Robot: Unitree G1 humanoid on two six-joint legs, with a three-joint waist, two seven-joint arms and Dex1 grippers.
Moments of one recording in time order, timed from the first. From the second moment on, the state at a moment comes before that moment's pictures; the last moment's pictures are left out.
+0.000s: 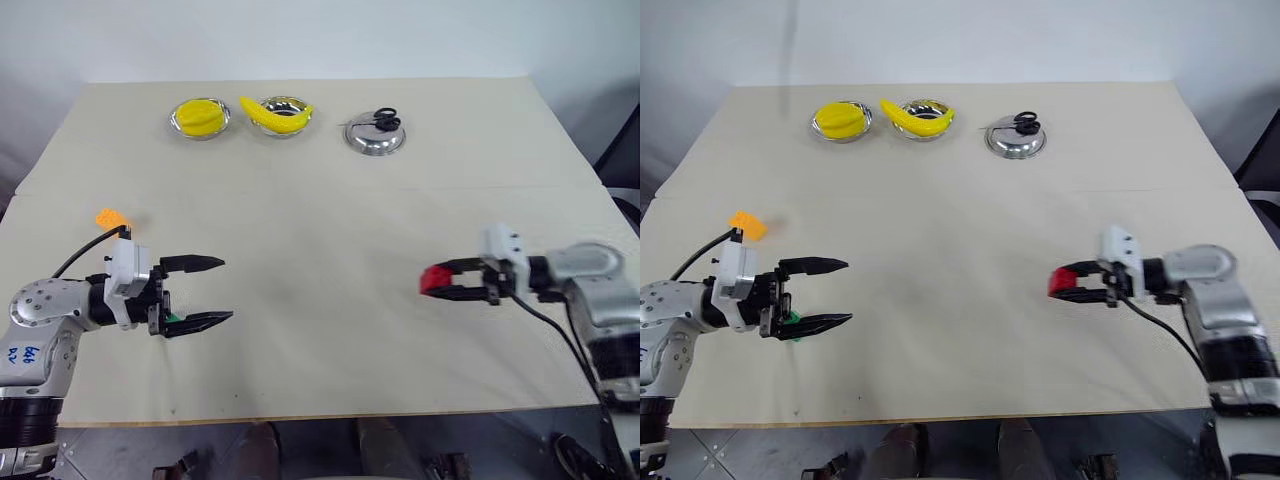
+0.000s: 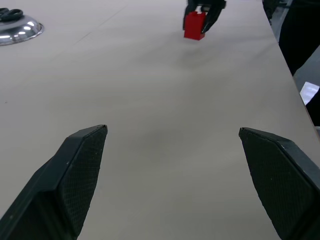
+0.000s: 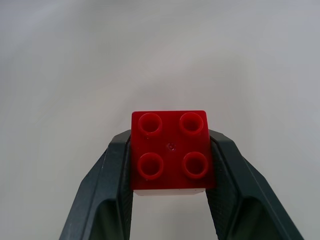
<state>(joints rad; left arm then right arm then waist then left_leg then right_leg) -0.18 0.82 0.23 -0.03 -0.58 0.14 -1.27 -0.58 -0.77 0.09 0.32 0.30 0.10 1.46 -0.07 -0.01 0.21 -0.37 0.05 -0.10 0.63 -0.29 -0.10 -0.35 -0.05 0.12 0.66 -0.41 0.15</state>
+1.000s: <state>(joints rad) -0.12 0.80 0.44 0.04 -0.58 0.12 -1.11 -0.65 -0.69 0.03 0.29 0.39 0.03 1.50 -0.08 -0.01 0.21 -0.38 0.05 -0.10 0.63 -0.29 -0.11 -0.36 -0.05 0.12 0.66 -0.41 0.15</state>
